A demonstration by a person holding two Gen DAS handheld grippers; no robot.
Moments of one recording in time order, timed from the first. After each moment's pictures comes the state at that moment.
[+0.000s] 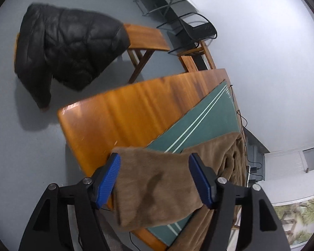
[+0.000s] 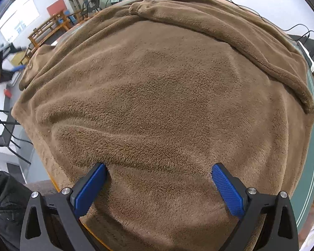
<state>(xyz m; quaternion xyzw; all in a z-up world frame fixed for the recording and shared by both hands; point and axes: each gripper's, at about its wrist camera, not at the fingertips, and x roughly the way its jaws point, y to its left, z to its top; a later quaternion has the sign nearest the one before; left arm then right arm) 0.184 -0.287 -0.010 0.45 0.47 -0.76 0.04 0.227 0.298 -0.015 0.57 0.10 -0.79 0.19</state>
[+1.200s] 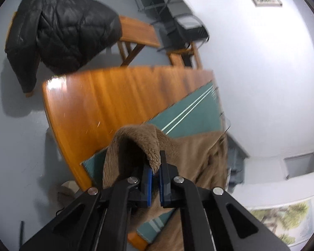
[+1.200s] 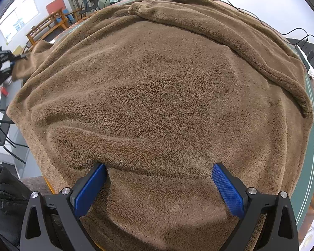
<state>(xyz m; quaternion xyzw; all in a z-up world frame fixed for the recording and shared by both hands) 0.193 -0.278 -0.003 0.39 0.54 -0.74 0.00 0.218 0.301 -0.023 0.56 0.12 -0.80 0.18</state>
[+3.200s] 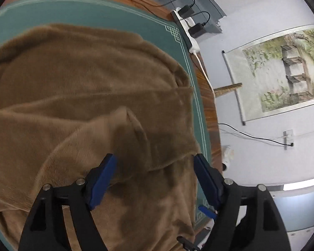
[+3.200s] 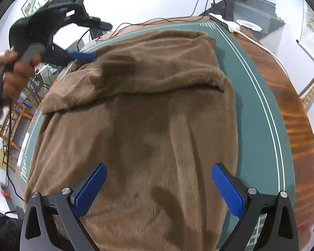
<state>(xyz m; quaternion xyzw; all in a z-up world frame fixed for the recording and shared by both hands) -0.043 0.251 0.089 0.64 0.12 -0.66 -0.38 0.216 0.373 0.043 0.50 -0.11 -0.86 0.00</state>
